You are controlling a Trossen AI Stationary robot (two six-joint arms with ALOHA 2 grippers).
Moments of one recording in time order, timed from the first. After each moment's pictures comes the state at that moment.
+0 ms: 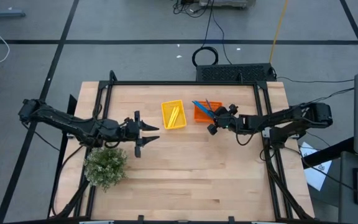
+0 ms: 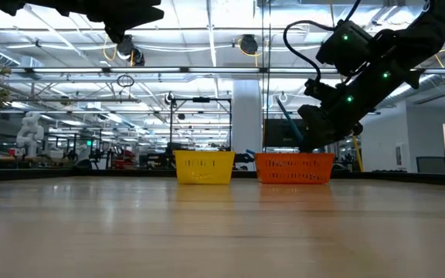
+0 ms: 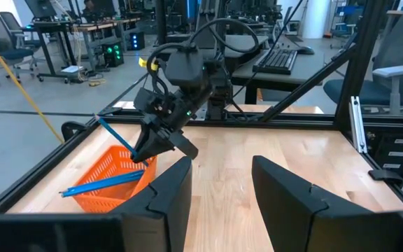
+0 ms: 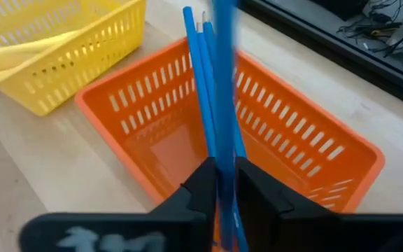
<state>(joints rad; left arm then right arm) -0.23 0.97 0.54 0.33 -0.30 -0.03 -0.14 1.37 0.45 0.16 0.55 0.40</state>
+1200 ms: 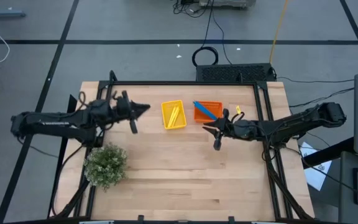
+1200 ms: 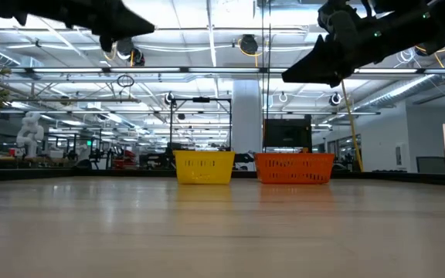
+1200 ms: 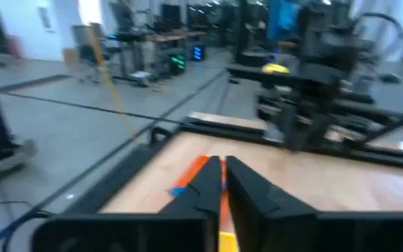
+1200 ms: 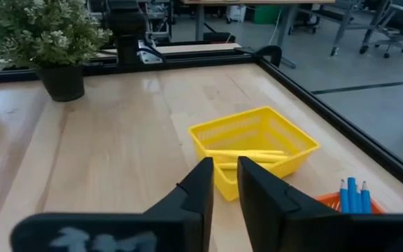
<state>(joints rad) 0.10 0.78 0.54 0.19 -0.20 -0.03 0.11 1.14 0.45 0.38 0.39 0.09</state>
